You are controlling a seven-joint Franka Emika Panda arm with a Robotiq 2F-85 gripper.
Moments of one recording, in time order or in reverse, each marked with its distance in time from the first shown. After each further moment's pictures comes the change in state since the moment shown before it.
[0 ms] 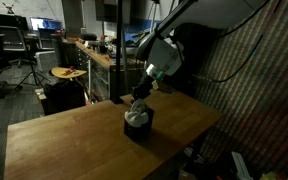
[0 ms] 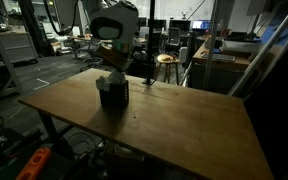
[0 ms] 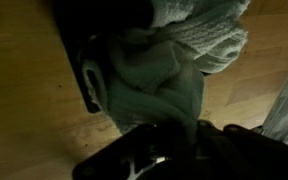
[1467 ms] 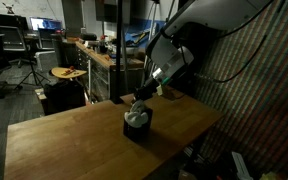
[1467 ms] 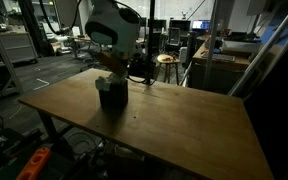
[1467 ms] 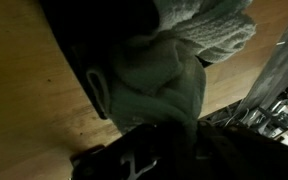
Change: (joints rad) arm -0.005 -0.017 -0.010 -0.054 0.400 0.032 -0.351
